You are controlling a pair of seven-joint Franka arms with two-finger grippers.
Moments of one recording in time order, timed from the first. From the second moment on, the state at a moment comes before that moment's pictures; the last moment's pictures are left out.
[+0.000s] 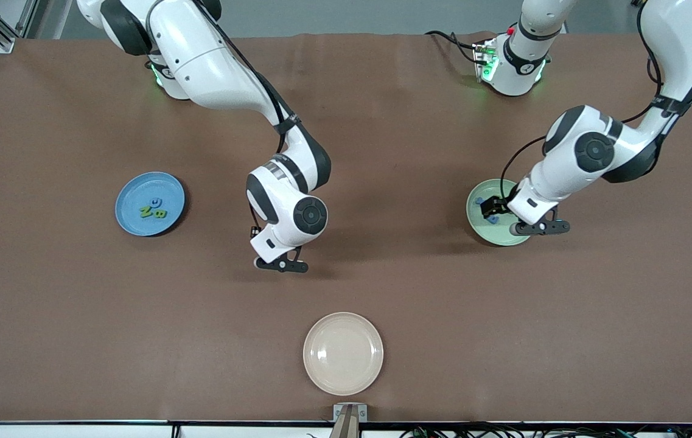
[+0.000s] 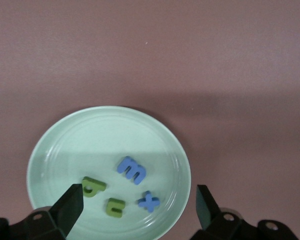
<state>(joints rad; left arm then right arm) 0.92 0.40 -1.13 -2.24 0.34 2.35 -0.47 0.70 0.85 -0.13 -1.32 -0.20 1.77 0.69</state>
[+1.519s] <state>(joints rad) 0.92 0.00 -0.85 -1.65 -0.01 1.77 -0.05 0.14 0.59 -0.13 -1.55 -0.08 1.35 -0.37</state>
